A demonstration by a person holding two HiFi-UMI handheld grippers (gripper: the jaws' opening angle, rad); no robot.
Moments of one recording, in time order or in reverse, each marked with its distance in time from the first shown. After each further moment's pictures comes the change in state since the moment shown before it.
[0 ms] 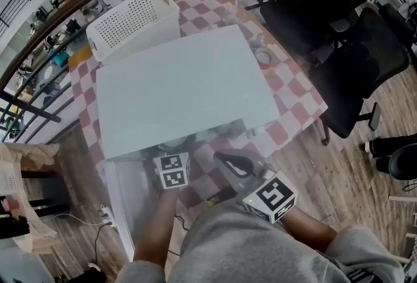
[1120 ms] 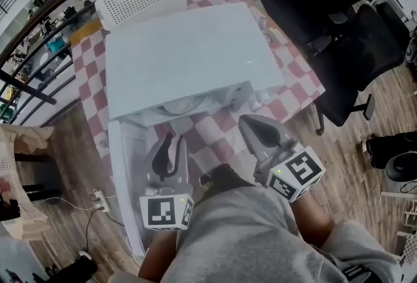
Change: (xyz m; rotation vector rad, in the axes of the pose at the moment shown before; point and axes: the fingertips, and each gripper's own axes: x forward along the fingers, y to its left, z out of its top) left arm -0.220 -0.032 0.089 -0.108 -0.409 -0.110; right arm -0.050 0.004 0.028 0.011 -0.101 -0.157
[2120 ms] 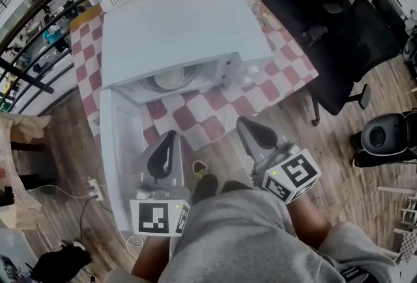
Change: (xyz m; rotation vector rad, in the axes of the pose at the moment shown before) left arm -0.065 -0.046 0.023 0.014 -0.013 -0.045; right arm -0.062 0.034 -0.033 0.010 0.035 -0.015
